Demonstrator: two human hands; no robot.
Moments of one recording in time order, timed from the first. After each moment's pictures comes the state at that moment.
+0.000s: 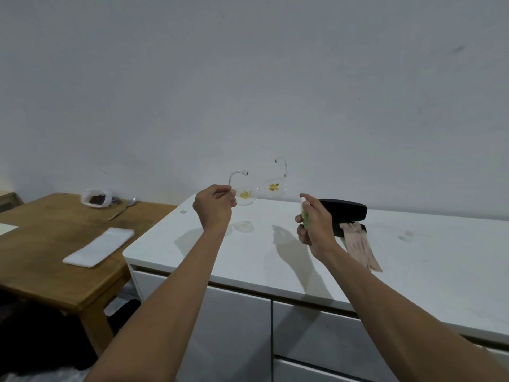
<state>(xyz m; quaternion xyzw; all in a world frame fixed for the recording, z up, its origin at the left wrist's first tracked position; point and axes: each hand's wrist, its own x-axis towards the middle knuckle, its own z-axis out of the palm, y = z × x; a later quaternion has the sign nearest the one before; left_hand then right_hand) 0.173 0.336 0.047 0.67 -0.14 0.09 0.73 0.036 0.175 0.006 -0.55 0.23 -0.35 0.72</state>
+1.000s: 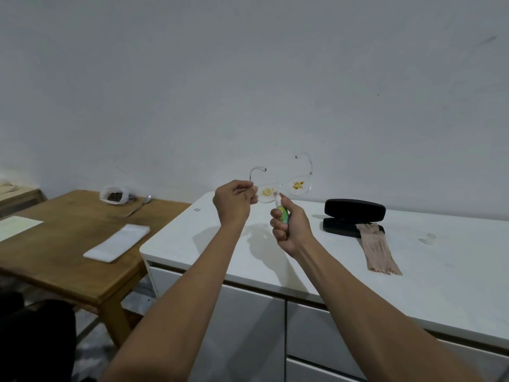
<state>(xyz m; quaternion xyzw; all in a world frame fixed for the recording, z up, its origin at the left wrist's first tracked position) 0.167 0.333 0.054 0.65 -0.18 0.05 0.74 0.083 0.233 0.018 -0.35 0.13 -0.18 0.91</state>
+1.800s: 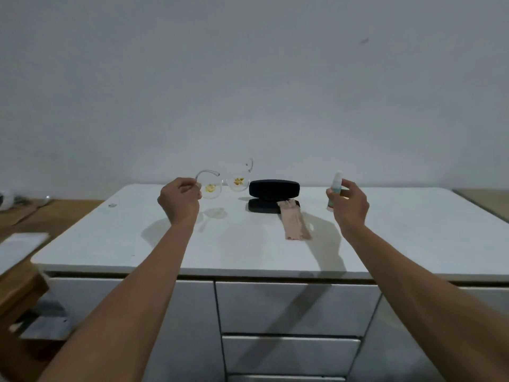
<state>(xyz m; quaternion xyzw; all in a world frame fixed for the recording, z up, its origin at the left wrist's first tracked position) 0.143 0.281 0.016 0.67 -0.18 0.10 0.71 -0.115 0.064 0.001 -0.59 0.42 -0.54 0.43</state>
